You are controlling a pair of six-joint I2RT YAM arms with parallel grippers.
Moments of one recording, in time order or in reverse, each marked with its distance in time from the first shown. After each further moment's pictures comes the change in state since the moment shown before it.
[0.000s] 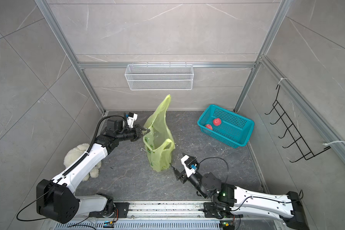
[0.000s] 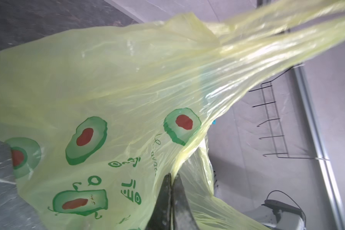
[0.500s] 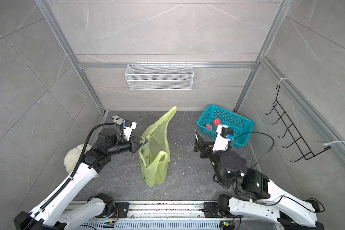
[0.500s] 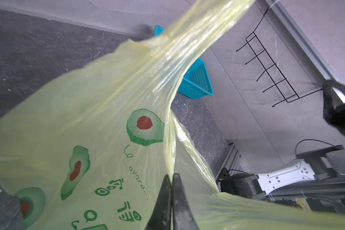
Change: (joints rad) left arm -0.113 -0.338 -0.131 -0.072 -0.077 0.246; right arm -0.215 0.280 0.838 -0.790 0.302 0.381
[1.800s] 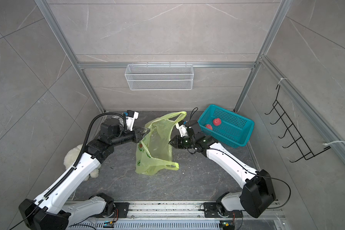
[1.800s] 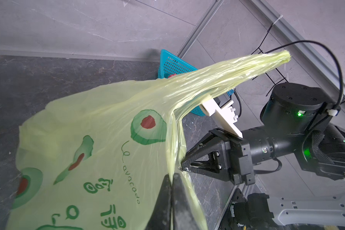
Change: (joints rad) left arm -0.034 0.188 0.219 0.003 -0.089 0.024; right arm -0.546 0.538 -0.139 0.148 -1.368 0.236
